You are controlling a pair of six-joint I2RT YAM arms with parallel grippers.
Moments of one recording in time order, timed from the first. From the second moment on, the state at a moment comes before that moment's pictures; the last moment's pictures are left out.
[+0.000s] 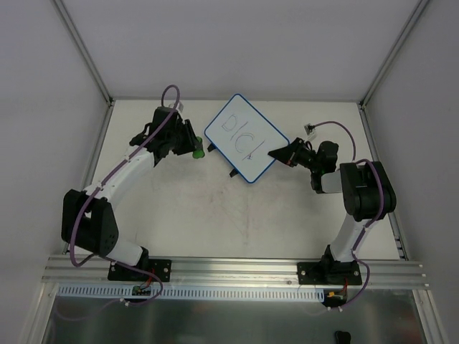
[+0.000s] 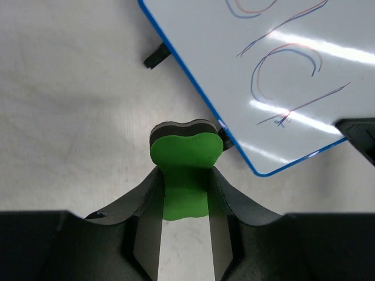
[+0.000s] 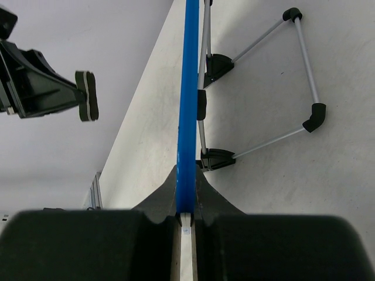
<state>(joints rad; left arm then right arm) -0.33 1.46 1.16 -0.42 0.12 -0.55 0.10 1.84 0.68 1.06 -0.85 0.86</state>
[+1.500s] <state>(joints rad) -0.34 2.23 1.84 -0.10 0.40 -0.42 0.14 1.75 0.67 0.86 -0.81 0.69</state>
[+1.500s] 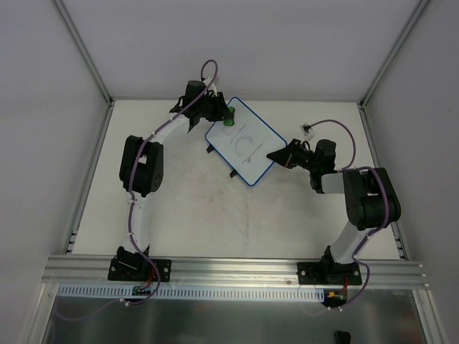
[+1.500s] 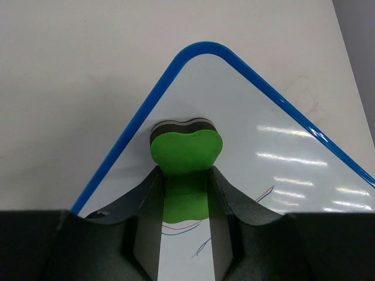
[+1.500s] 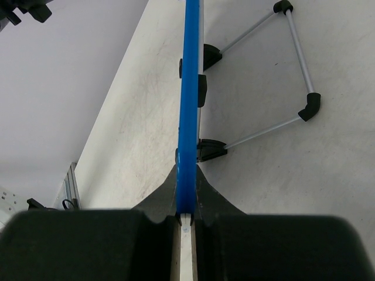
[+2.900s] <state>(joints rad) -0.58 2.13 1.74 -0.21 0.27 0.09 0.13 1.75 0.67 0.83 -0.79 0.72</state>
